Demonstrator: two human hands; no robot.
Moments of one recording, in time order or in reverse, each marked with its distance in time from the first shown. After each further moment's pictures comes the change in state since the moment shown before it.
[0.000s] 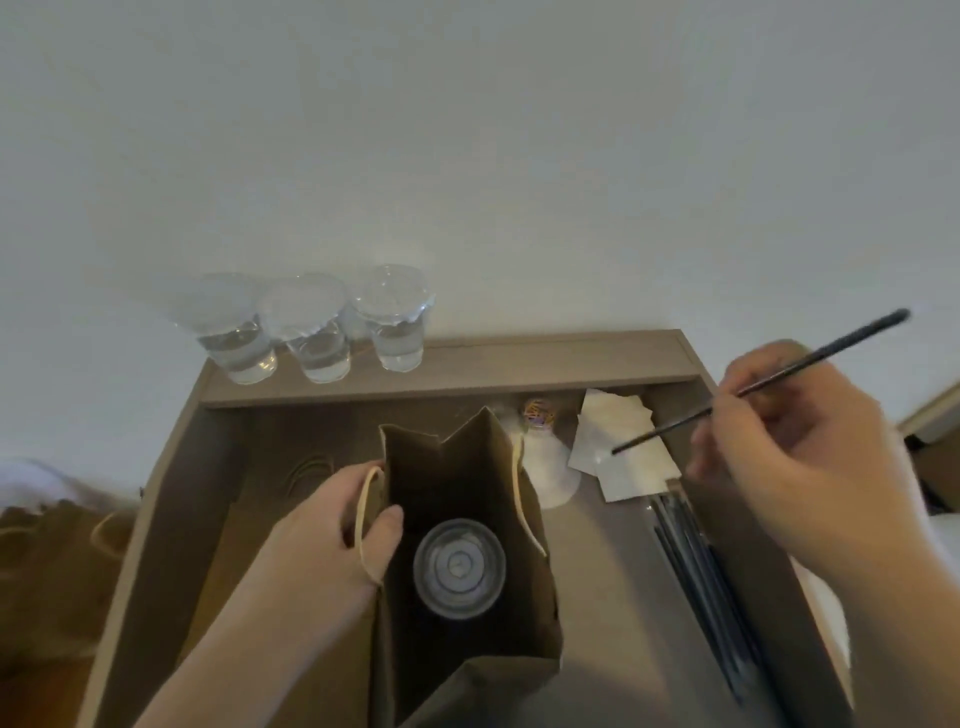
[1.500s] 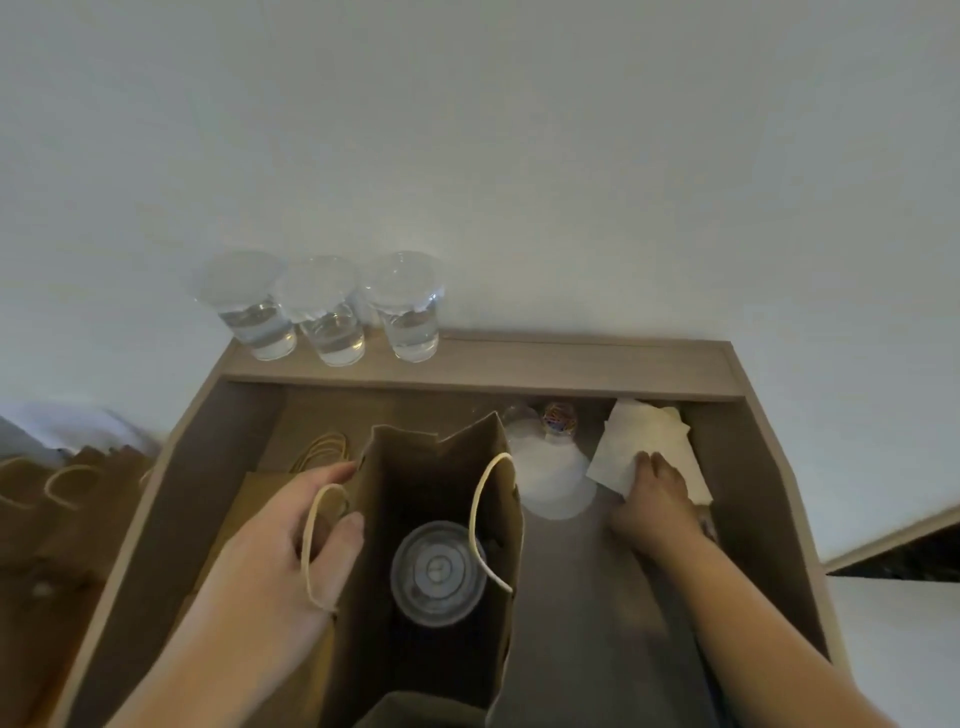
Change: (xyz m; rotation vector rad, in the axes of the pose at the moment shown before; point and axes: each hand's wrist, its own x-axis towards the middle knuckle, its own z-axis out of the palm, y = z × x) left_hand -0.032 0.031 0.007 -0.027 0.220 -0.089; right_hand 0.062 0.260 0.104 -0.769 -0.554 0.451
